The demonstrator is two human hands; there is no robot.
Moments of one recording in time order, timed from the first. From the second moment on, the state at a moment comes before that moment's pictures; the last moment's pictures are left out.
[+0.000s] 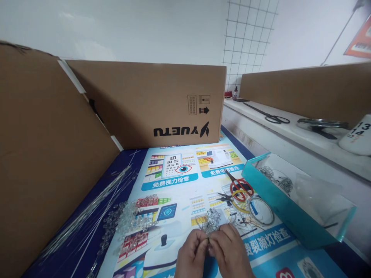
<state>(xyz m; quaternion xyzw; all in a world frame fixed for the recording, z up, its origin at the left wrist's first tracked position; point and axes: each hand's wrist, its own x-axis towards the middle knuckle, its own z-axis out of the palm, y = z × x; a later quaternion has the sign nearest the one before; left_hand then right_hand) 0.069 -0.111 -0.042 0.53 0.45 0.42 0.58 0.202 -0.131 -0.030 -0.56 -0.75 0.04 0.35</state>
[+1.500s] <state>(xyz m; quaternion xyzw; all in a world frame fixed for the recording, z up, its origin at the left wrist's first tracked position) 0.063 -0.111 -0.038 0.68 0.48 0.43 0.34 0.200 -0.130 -0.027 -0.54 -0.74 0.05 0.39</state>
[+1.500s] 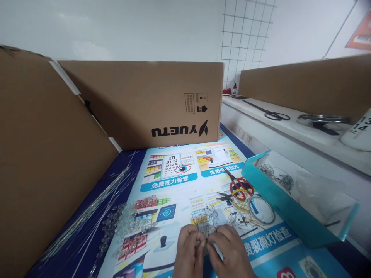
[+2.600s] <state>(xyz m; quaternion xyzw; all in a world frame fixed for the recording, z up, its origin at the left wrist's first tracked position) 0.060 -0.106 -0.032 0.73 0.42 0.39 0.37 0.199 -0.133 -0.022 -0.53 -0.74 0.00 0.41</state>
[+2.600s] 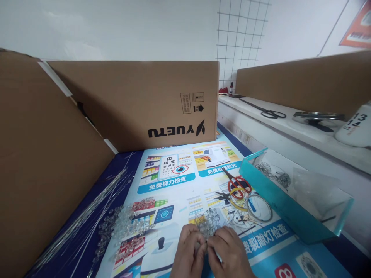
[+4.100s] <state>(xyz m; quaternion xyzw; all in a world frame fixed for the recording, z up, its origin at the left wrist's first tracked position) 0.065 -0.104 -0.046 0.53 0.42 0.40 0.62 0.200 -0.125 -0.031 -0.54 -0.73 0.03 0.42</state>
